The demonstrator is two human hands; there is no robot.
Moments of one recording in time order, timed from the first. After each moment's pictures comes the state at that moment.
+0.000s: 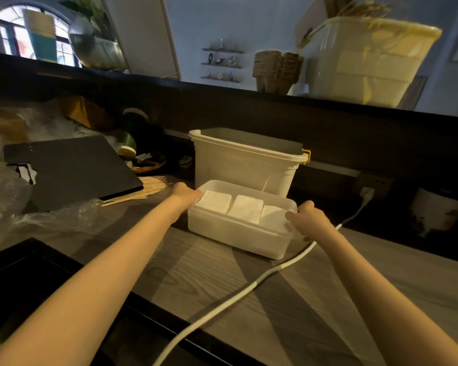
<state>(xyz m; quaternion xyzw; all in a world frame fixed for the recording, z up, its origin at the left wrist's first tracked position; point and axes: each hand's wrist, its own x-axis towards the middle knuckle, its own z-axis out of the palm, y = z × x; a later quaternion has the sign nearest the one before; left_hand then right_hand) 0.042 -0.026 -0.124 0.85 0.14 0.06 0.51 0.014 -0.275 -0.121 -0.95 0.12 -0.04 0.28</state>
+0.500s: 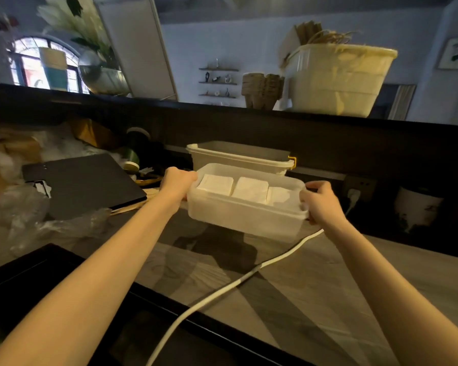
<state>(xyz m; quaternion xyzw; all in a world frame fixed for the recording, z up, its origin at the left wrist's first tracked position) -0.009 -0.036 -0.073 0.78 0.14 0.17 0.58 -0.039 -0.297 -0.081 -0.82 0.03 -0.17 0.54</state>
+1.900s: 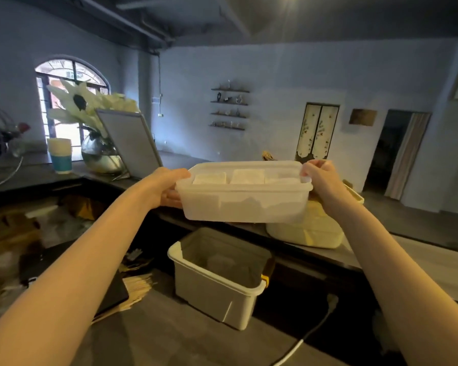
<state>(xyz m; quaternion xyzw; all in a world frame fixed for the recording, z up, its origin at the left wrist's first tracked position) 0.023 -0.054 0.257 0.74 0.07 0.06 0.67 0.044 -0.336 0.280 -0.77 -0.03 -0.15 0.62</state>
